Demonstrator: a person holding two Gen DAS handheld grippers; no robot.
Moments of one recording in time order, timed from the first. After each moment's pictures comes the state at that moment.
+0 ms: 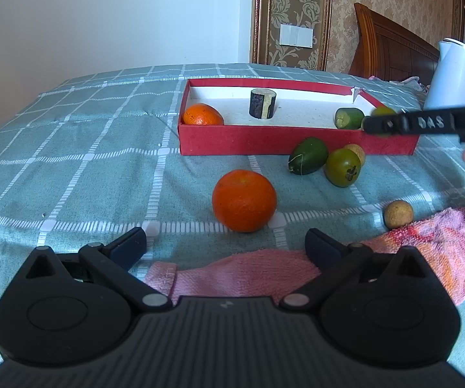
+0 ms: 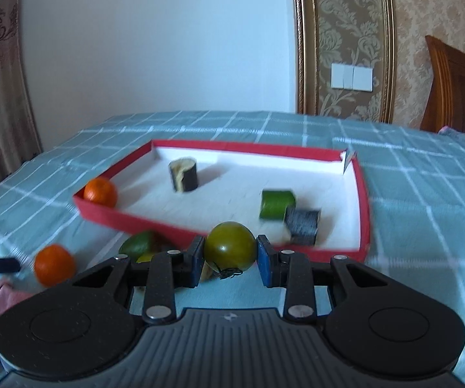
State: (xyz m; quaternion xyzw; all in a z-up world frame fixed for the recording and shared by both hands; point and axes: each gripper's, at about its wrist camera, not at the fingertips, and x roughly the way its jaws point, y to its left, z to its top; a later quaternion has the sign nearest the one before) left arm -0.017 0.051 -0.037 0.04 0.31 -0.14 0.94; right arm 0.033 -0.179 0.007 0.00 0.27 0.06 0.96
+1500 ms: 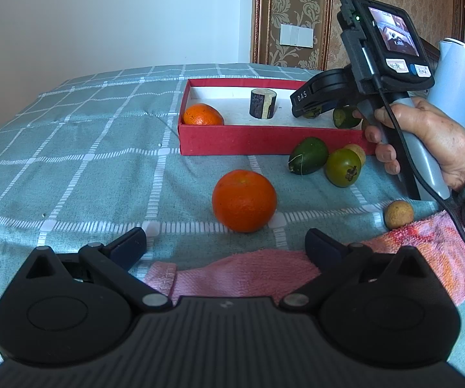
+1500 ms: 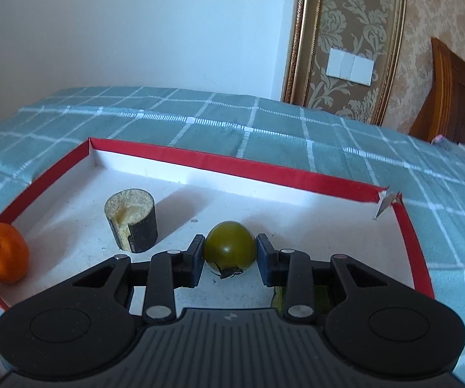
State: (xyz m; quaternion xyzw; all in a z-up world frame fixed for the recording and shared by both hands) left arm -0.017 0.051 -0.037 0.04 0.31 -0.14 0.94; right arm 0.169 -0.141 -0.019 -0.05 0.33 -0.01 0.94
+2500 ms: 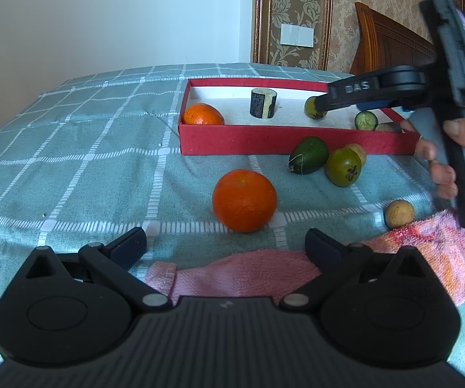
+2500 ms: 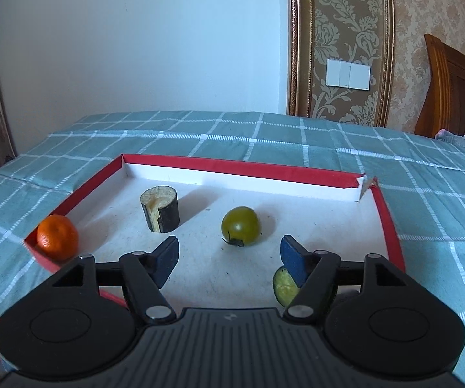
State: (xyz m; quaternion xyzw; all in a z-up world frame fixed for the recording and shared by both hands) left arm -0.017 0.050 -0.038 0.04 0.31 -0.14 0.94; right arm 0.101 -0.163 0.003 0.00 0.29 0.02 0.96
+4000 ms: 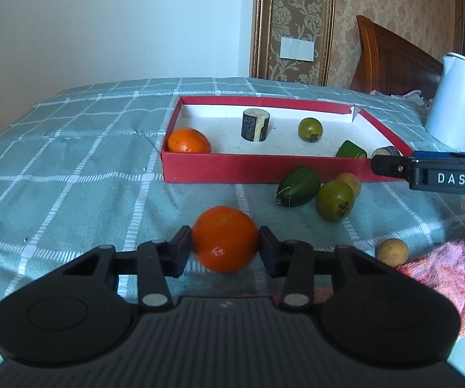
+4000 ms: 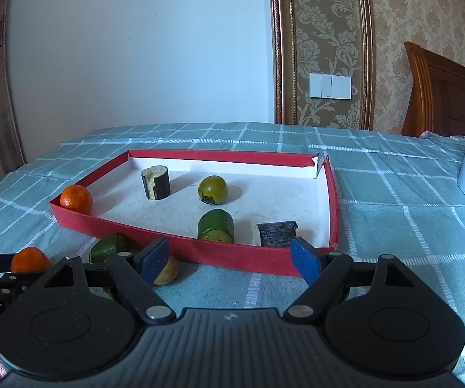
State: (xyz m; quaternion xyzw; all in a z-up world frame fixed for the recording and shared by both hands) left arm -0.003 0.032 -0.028 0.02 0.29 -0.14 0.95; right arm 0.022 -0.196 -0.007 0.01 0.25 0.03 0.97
